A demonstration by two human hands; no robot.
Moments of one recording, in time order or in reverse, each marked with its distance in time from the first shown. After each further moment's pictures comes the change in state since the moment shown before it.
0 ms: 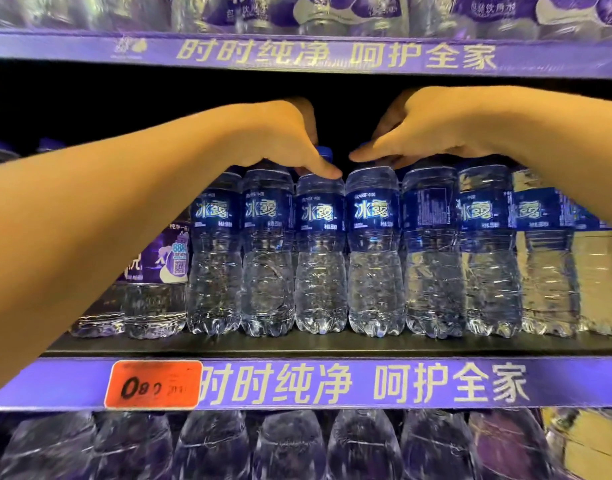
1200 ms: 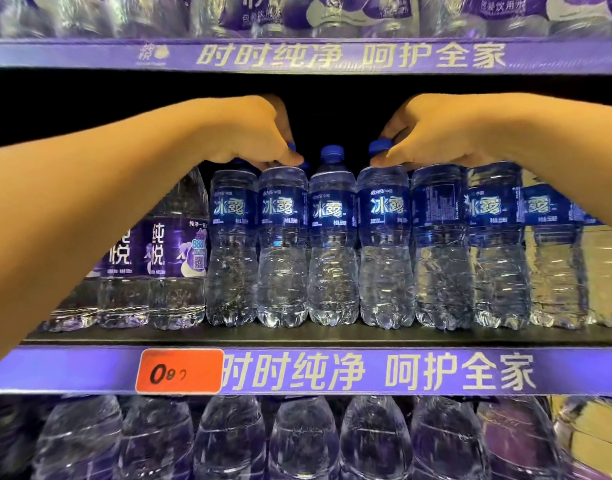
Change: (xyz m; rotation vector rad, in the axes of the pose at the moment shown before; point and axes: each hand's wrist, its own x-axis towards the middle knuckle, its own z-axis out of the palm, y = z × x) left_hand -0.020 -0.031 -0.024 -0.113 -0.014 -0.071; right_hand -0.014 -0.004 0.003 -0.104 -0.036 0.061
